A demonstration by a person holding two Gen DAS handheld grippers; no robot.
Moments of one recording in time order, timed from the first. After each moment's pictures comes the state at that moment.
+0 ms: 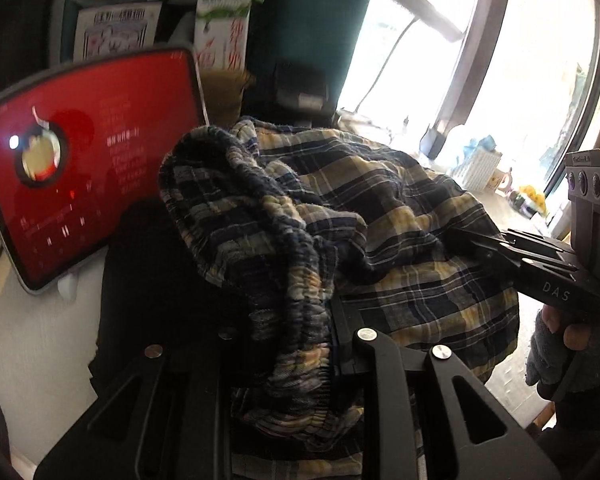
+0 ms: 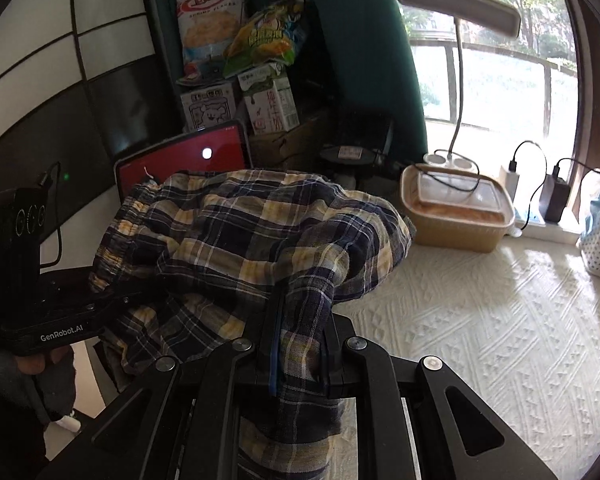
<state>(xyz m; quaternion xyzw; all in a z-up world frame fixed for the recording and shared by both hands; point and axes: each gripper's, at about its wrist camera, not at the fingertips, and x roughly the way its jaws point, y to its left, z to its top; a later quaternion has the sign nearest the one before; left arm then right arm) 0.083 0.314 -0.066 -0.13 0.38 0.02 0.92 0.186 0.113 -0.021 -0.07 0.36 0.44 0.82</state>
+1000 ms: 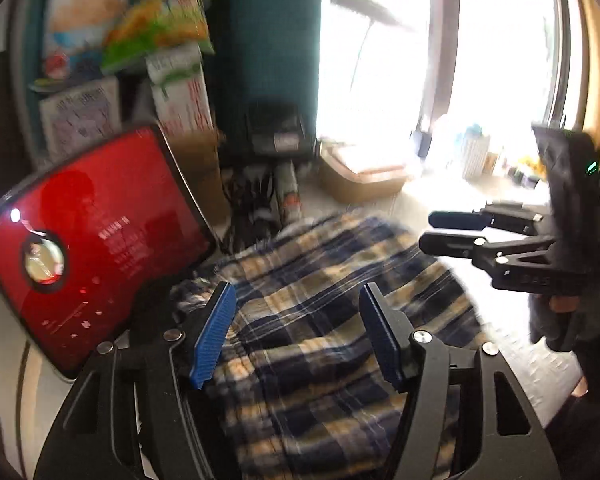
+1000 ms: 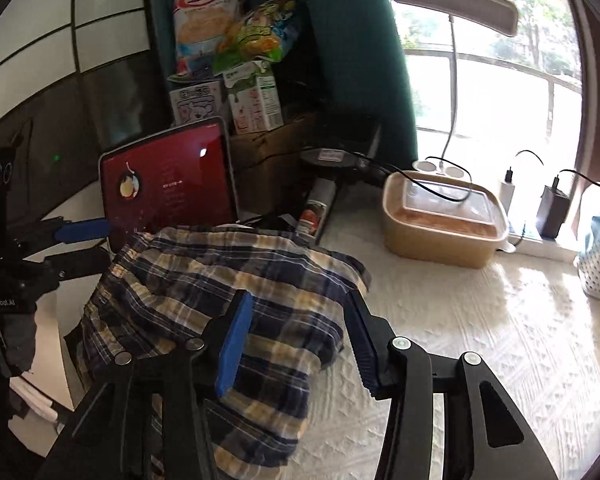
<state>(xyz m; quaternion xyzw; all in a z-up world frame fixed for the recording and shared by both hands) 0.110 0.311 -0.037 -0.01 0.36 0.01 0.93 0.222 0.122 -0.035 -0.10 0.32 0.46 0.82</state>
